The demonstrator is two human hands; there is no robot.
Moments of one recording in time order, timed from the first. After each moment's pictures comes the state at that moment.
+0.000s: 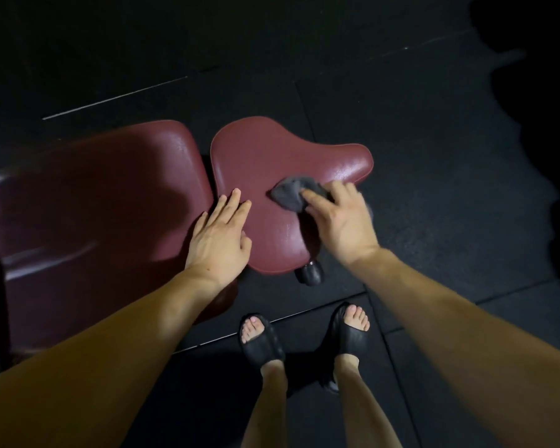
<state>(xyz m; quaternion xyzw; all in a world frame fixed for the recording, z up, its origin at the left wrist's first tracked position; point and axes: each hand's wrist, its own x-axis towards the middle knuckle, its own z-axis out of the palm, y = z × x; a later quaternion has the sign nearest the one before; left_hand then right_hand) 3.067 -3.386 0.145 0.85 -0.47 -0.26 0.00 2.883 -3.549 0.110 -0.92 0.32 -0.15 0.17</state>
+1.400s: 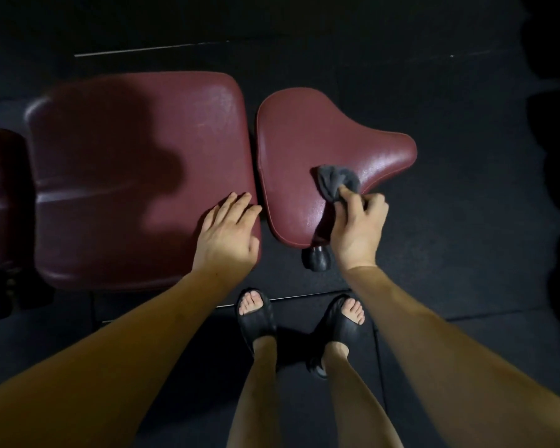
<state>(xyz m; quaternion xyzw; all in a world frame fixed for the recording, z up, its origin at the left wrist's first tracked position) 3.053 -3.305 0.142 0.87 -0.44 -0.22 0.06 2.890 -3.475 0.094 -0.82 0.50 -0.16 0.22</state>
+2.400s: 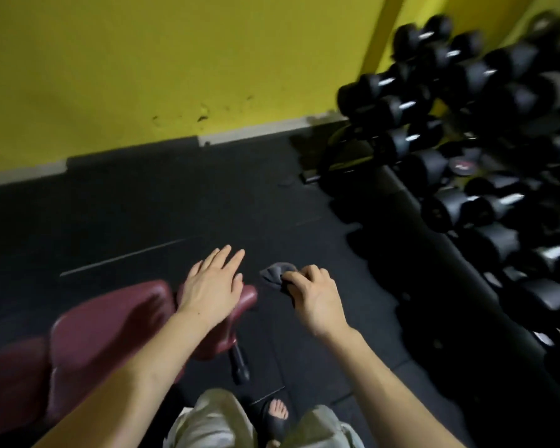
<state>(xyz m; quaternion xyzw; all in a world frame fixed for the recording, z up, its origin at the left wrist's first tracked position) 2.920 -3.486 0.624 0.82 -0.55 -0.13 0.07 2.703 -3.583 0.593 -0.88 0.42 -0.15 0.17</state>
